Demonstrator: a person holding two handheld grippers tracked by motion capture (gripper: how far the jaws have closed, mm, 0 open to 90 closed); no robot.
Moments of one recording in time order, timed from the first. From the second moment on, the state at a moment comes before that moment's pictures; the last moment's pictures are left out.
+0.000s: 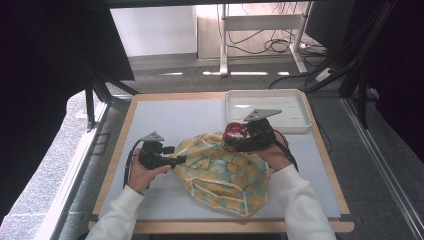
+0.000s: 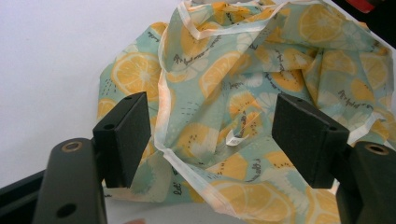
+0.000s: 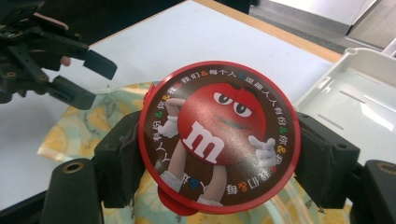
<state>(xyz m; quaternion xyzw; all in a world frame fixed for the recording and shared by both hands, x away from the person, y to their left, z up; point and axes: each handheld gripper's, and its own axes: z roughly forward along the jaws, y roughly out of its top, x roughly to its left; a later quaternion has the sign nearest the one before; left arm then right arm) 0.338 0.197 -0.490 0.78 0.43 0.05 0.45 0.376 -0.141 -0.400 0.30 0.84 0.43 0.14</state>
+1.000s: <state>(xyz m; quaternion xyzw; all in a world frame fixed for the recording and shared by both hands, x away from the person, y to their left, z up) 0.338 0.196 -0.489 0.78 0.43 0.06 0.45 0.414 -0.147 -0.388 0.34 0.83 0.42 0.15</state>
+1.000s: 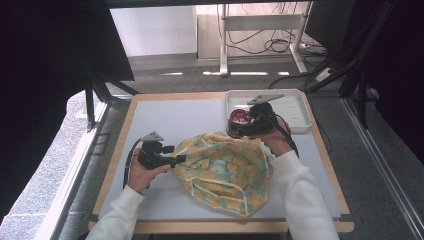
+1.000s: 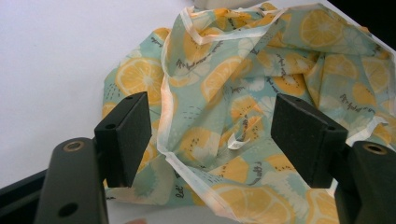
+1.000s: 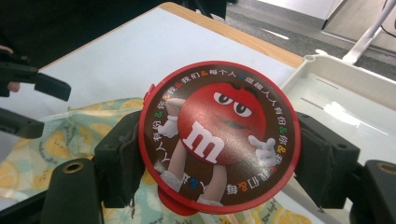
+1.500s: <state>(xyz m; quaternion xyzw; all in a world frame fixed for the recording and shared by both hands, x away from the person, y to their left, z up) 0.337 0.197 -0.488 0.78 0.43 0.06 0.45 0.439 -0.143 -0.392 0.36 0.83 0.41 0.16</state>
